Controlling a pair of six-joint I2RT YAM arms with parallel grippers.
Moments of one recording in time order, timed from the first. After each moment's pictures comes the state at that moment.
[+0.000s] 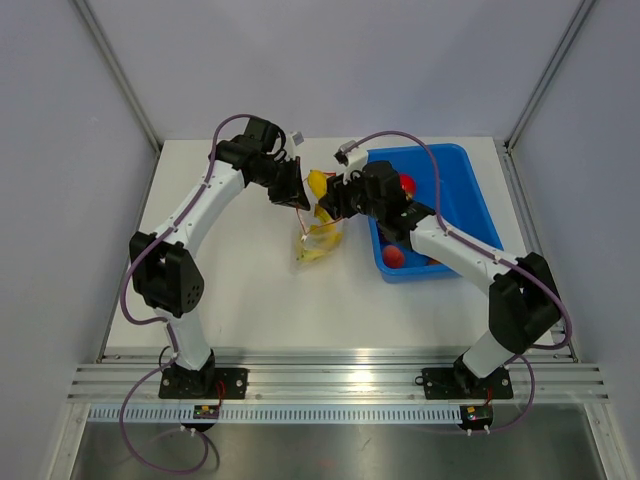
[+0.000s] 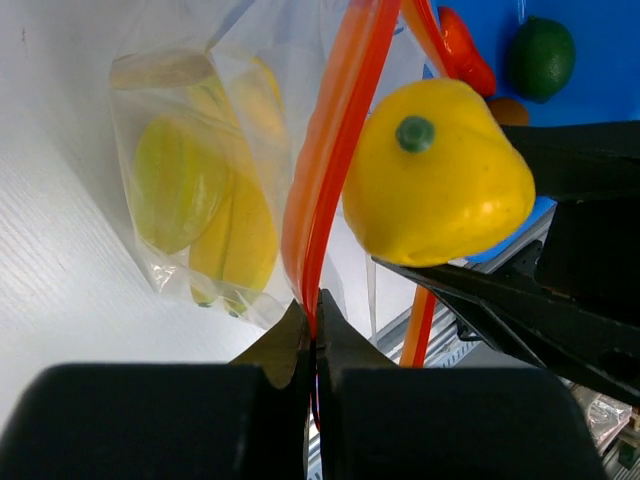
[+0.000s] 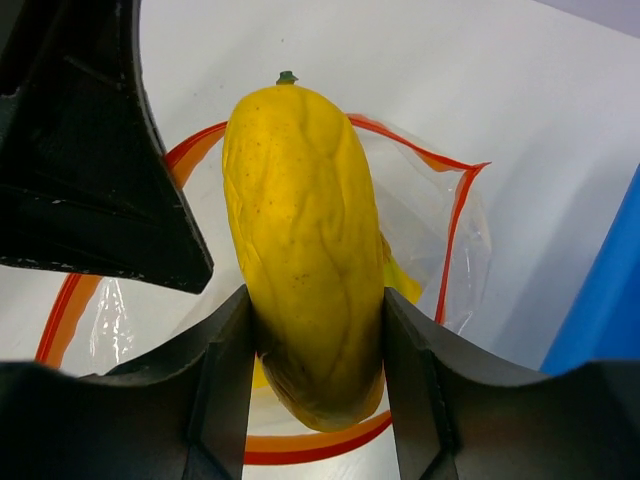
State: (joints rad) left arm -0.38 1.84 1.80 -0.95 0.49 -0.35; right arm 0.62 1.60 1.19 0.09 -0.12 0.13
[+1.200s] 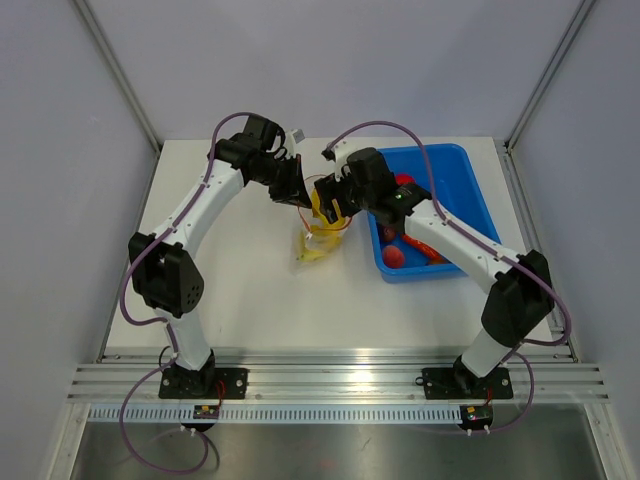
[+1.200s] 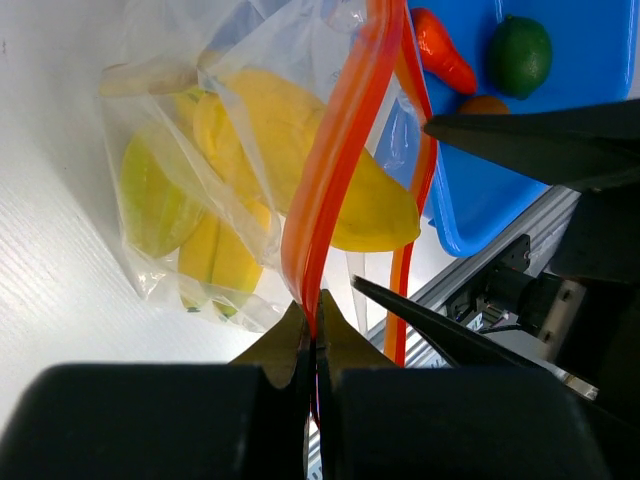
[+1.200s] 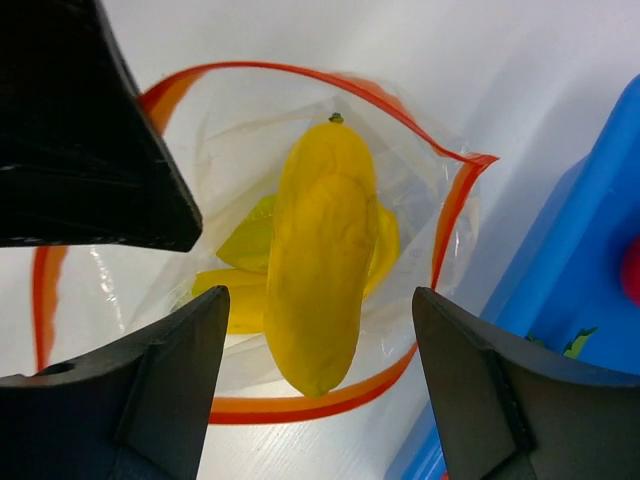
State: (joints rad) left arm -0.38 1.83 1.81 -0.95 0.52 -0.34; right arm 0.67 1.68 1.47 -0.39 -0.01 0.05
